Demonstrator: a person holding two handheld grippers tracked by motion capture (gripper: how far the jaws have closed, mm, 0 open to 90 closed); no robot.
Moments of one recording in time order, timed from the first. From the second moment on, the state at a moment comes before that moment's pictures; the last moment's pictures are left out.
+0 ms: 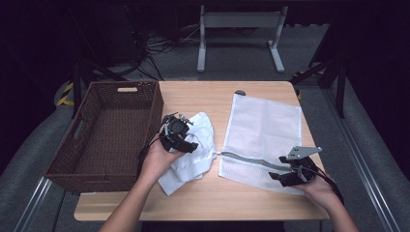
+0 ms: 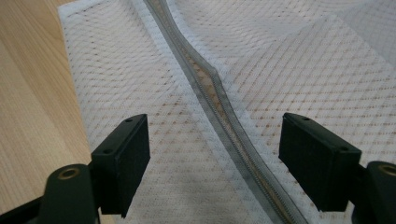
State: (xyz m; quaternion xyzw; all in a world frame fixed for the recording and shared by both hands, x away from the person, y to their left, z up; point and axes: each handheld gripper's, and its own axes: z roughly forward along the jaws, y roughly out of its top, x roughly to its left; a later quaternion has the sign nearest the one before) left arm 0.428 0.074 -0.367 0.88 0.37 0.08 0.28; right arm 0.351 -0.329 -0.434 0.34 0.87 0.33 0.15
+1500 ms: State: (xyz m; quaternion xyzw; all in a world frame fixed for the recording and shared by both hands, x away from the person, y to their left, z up) left arm 0.407 -0.047 -0.440 0.94 0.25 0.00 0.23; right arm 0.334 -0.349 -0.442 0.34 0.90 0.24 0.14
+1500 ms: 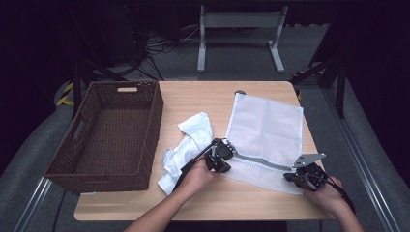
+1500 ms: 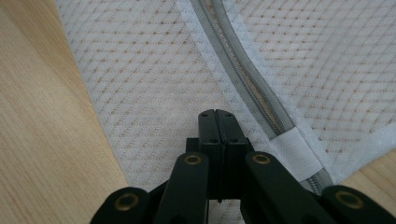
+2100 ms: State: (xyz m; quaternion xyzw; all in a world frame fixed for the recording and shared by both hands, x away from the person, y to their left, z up) left arm 0.438 -0.032 -0.440 0.93 0.30 0.02 0.23; right arm 0.321 -0.310 -0.442 0.27 0.92 0.24 0.10
